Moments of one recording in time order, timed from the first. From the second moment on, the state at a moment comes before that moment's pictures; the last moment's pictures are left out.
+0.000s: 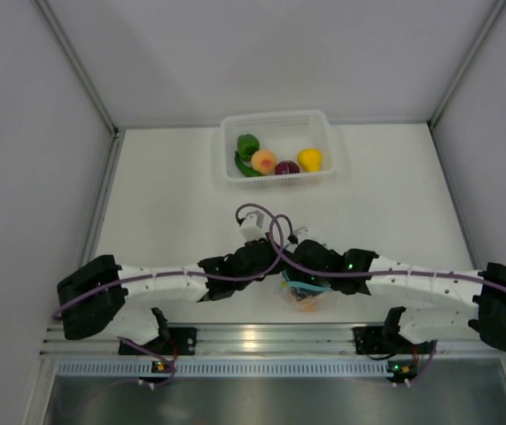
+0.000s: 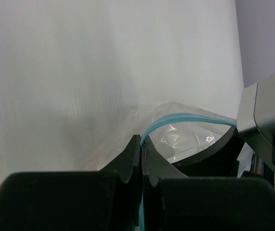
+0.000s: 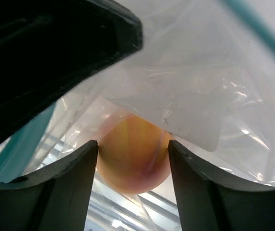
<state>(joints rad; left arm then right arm) -1.15 1.38 0.65 0.26 -0.40 -1.08 1.11 1.17 0.71 -0.57 0.17 0.59</state>
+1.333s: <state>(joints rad) -1.53 1.42 0.77 0.02 -1.14 -1.02 1.18 1.26 0.80 -0.78 0.35 0.71</state>
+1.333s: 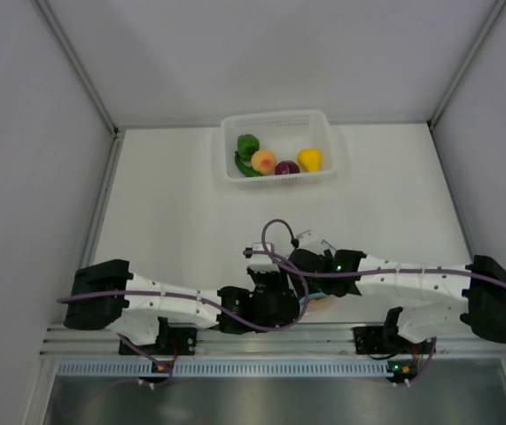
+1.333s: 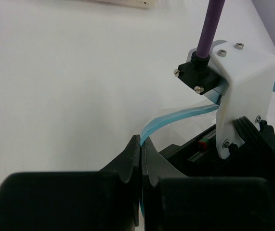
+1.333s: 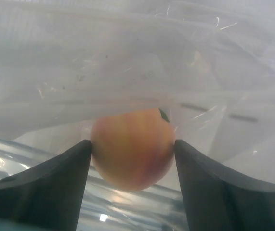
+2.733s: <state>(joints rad) -1.54 1.51 0.86 0.02 -1.14 -1.02 1.20 1.00 0.77 -0.70 0.48 0.67</state>
